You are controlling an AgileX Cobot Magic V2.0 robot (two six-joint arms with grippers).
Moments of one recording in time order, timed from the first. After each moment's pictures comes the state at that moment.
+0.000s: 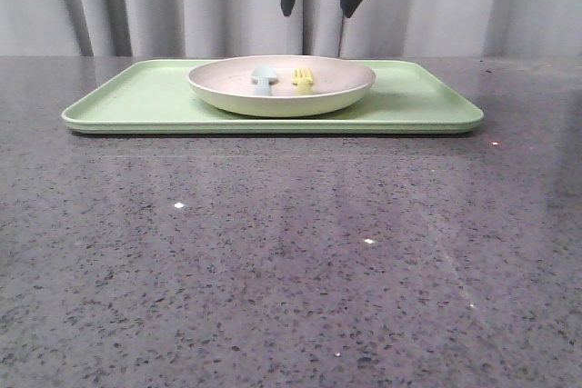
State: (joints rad) left arm -0.13 0.67 -0.73 -0.03 0.73 -0.10; right arm 0.53 2.05 -2.12 -0.02 1.15 0.30
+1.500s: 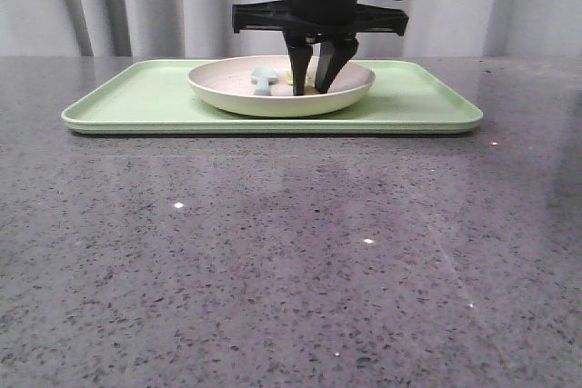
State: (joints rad) left arm -0.13 0.67 -0.73 -0.03 0.74 -0.10; right arm 0.53 2.23 -2.18 -0.03 1.19 0.38
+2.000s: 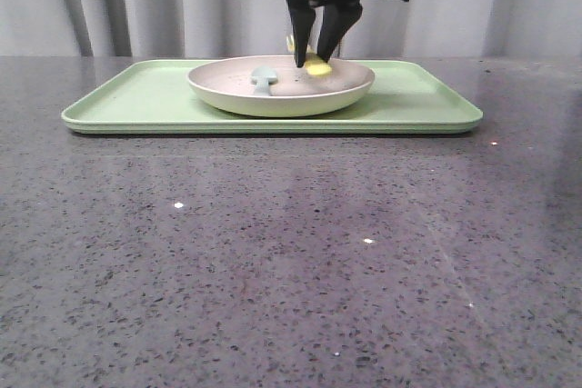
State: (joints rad) left arm -0.13 0.67 -0.73 -0.03 0.75 -0.10; right arm 0.53 2.21 -2.26 -0.04 1.24 0.38
